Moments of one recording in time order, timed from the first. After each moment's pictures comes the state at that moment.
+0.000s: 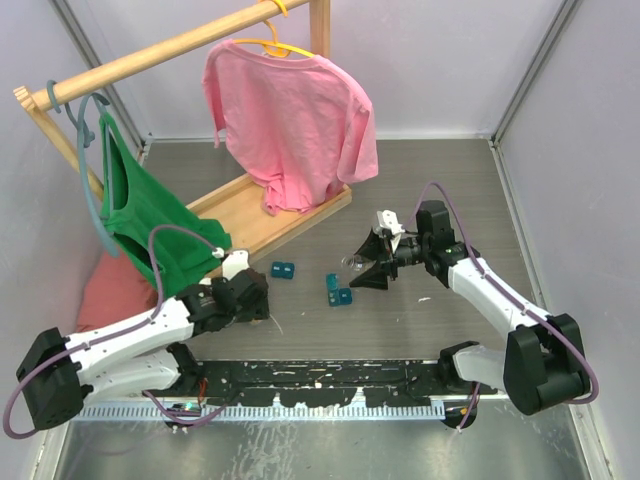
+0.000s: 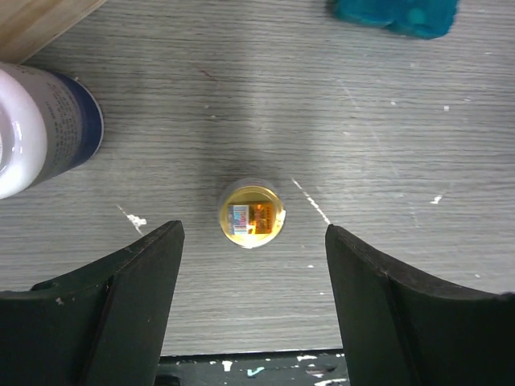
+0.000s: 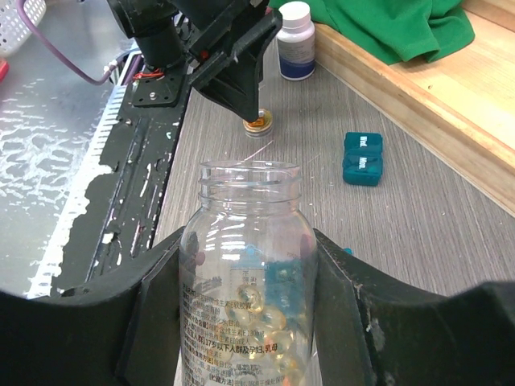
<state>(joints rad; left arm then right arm) -0.92 0.97 0.57 -0.66 -0.42 -0.91 0.29 1.19 0.69 -0.12 -1.32 -0.49</state>
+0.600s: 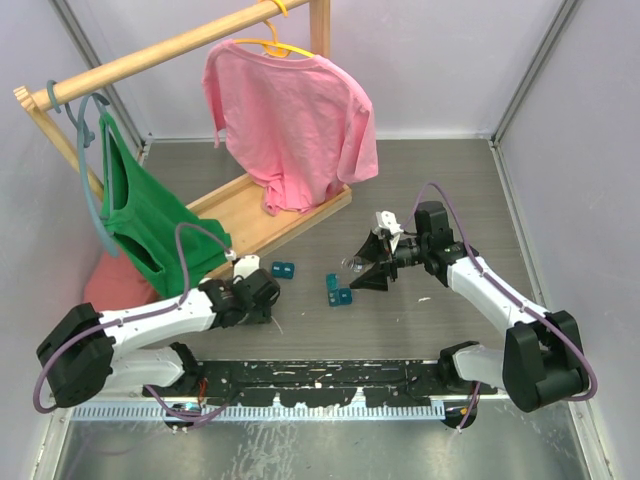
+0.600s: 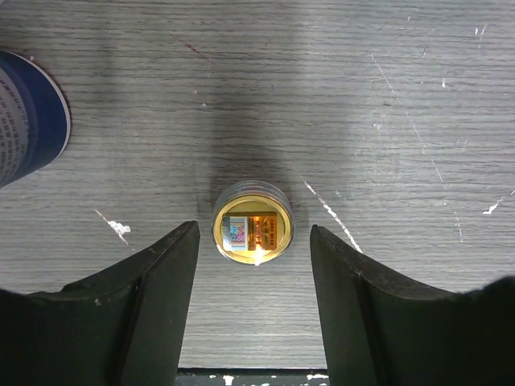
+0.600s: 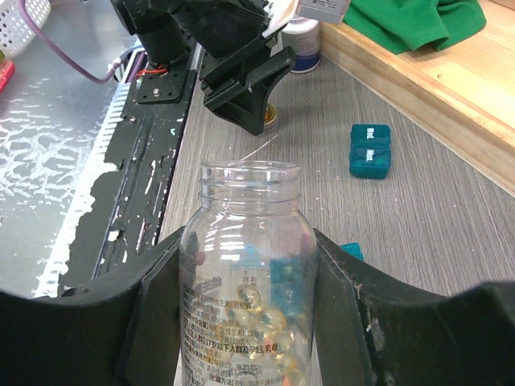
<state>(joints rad) -0.92 1.17 0.57 -0.61 -0.39 -0.90 0.29 1.21 0.69 -0.14 -1.32 -0.50</state>
